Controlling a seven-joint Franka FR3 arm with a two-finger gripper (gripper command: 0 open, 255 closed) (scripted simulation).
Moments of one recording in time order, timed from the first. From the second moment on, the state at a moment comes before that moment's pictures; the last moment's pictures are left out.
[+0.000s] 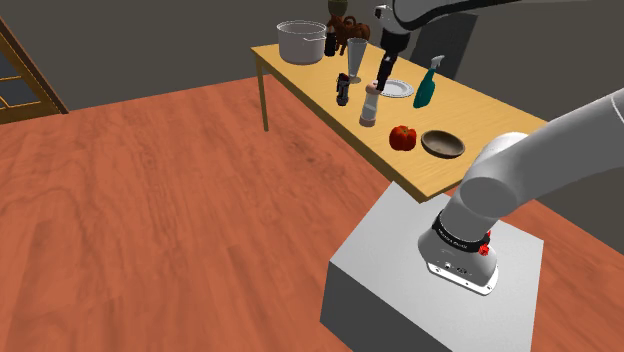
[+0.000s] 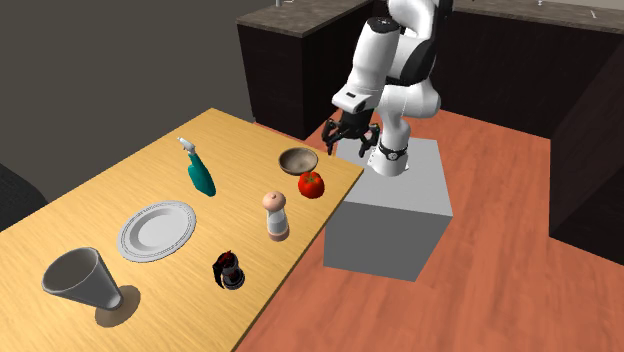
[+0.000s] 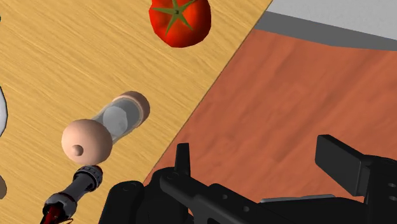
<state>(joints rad) -0.09 -0.54 -0.27 -2.40 -0.27 2.00 -0.50</state>
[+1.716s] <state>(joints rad) -0.12 0.12 -0.56 -2.11 0.04 2.42 -1.03</state>
